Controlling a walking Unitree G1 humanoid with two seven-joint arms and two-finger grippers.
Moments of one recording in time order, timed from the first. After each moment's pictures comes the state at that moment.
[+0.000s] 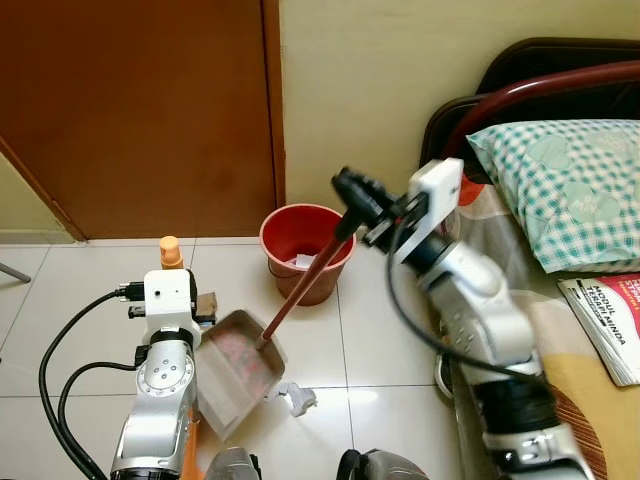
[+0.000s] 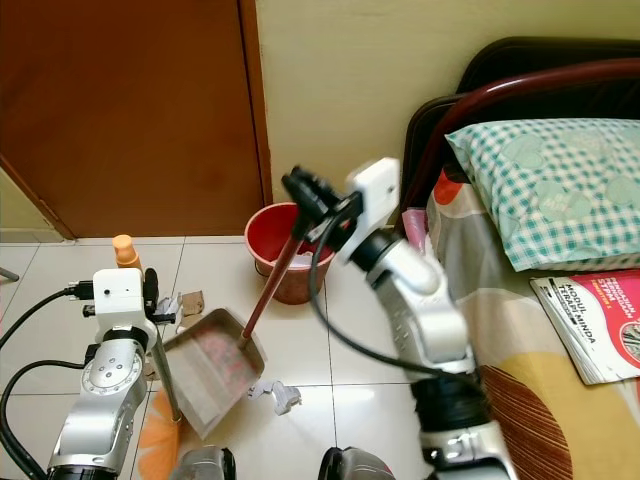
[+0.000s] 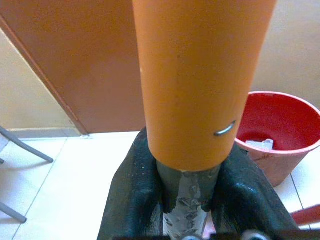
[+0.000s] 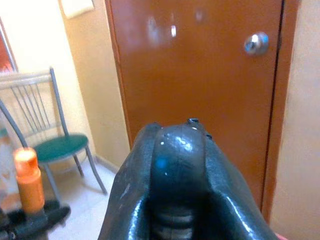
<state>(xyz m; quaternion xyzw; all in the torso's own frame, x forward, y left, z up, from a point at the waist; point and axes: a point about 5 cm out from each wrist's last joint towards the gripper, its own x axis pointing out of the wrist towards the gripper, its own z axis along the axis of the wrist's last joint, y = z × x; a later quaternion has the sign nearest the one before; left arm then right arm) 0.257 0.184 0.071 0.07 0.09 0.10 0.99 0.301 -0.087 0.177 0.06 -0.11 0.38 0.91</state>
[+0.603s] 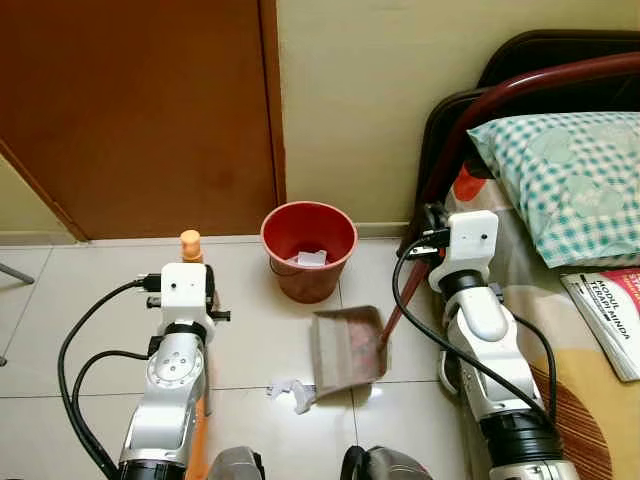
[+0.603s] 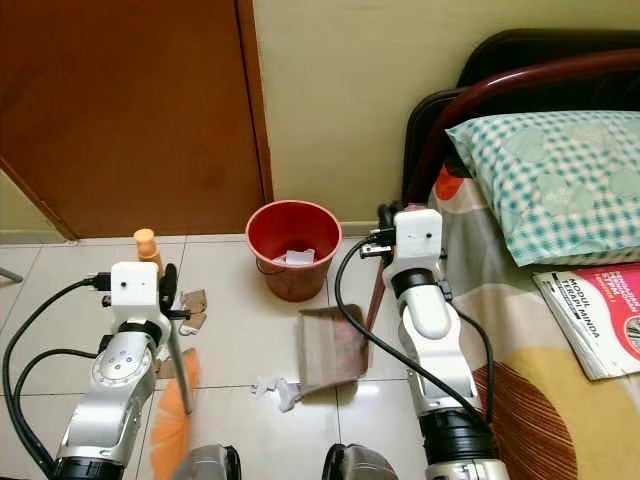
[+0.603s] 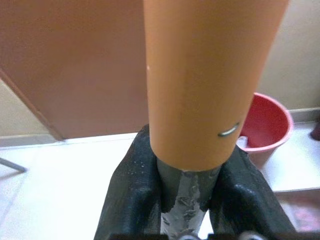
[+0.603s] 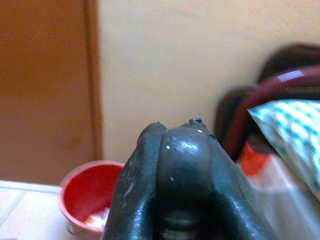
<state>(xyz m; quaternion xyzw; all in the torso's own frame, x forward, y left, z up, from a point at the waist) 0.265 0.163 0.076 0.05 0.09 0.03 0.99 0.304 -0.152 0.121 -0.05 -0.05 0.03 1.00</state>
